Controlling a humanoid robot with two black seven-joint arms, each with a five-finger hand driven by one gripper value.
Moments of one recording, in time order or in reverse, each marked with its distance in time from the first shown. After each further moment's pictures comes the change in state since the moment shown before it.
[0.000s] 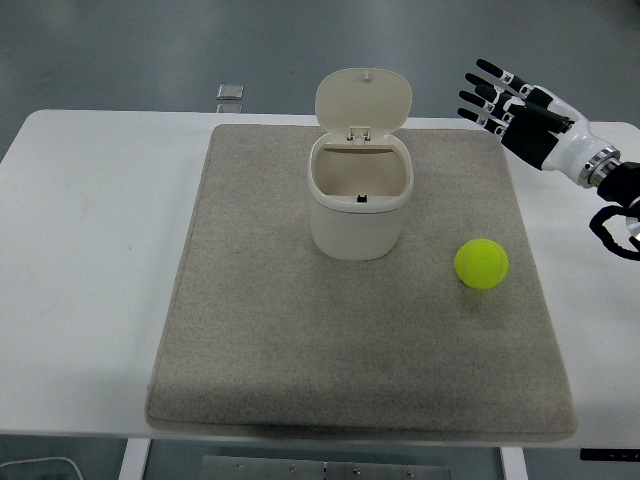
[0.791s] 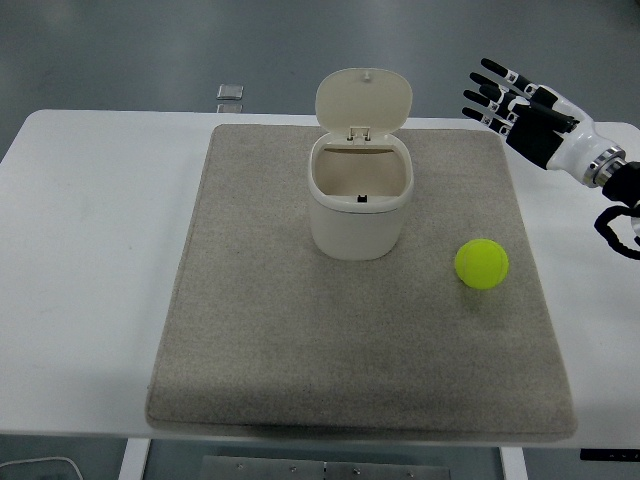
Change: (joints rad) left arm 0.000 0.000 -0.001 0.000 0.000 0.000 0.000; right arm 0.000 -0.018 -0.004 -0.001 -0.006 0.006 0.006
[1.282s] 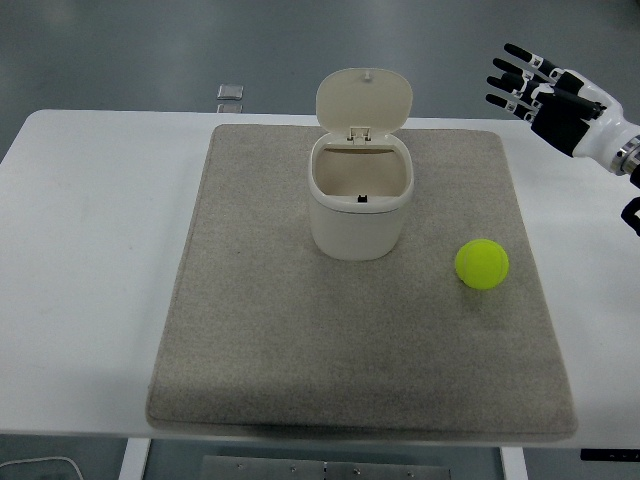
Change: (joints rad) left arm 0.000 0.000 -0.001 0.000 0.000 0.000 0.000; right arm 0.035 -0.067 -0.001 -0.005 -0.100 0.011 0.006
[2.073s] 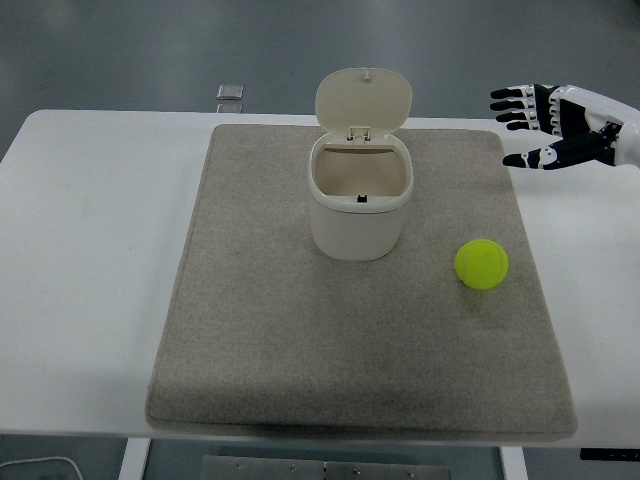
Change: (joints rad) left arm 0.000 0.000 0.000 0.000 0.000 0.000 0.000; right arm 0.005 -0.167 -0.016 0.166 -0.833 0.138 0.213
